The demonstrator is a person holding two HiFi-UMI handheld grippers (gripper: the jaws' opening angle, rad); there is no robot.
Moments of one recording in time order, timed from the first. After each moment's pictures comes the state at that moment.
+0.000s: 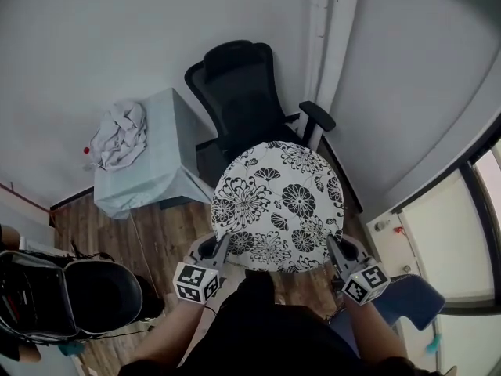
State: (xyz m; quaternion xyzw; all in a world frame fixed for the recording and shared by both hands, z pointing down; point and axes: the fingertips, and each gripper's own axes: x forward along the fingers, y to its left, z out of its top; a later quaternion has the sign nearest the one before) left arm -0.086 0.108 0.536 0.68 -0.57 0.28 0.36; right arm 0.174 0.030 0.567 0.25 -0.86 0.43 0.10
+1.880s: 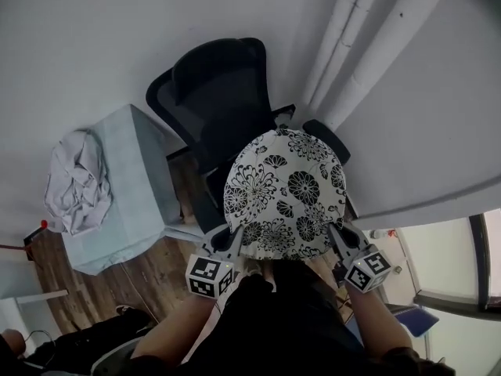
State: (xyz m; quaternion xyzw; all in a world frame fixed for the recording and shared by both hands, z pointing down) left arm -0.128 0.099 0.585 0.84 -0.44 0.15 0.29; right arm 0.105 0.097 0.553 0.44 -0.84 0.28 0.12
